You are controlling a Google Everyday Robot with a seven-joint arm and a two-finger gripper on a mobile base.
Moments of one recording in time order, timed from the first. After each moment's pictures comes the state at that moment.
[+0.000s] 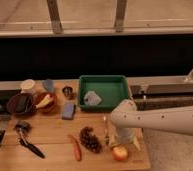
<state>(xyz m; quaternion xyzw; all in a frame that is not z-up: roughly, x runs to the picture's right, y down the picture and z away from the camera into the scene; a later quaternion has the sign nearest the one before) 0.145 0.311 0.752 -0.24 0.37 0.69 0.58</state>
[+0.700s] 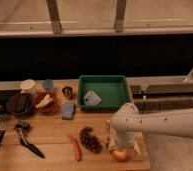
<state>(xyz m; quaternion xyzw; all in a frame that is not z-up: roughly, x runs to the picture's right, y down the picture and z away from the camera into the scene) 0.141 0.326 0.738 -0.25 0.37 0.69 0.57</state>
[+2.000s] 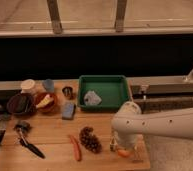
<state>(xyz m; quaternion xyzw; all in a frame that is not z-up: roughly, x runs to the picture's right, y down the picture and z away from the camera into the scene) 0.155 0.291 0.709 -0.19 0.35 0.72 0.57</state>
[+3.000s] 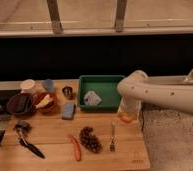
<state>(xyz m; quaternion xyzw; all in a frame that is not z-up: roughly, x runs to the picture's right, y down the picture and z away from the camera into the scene) 0.173 0.120 0.768 -0.16 0.28 0.74 0.59</state>
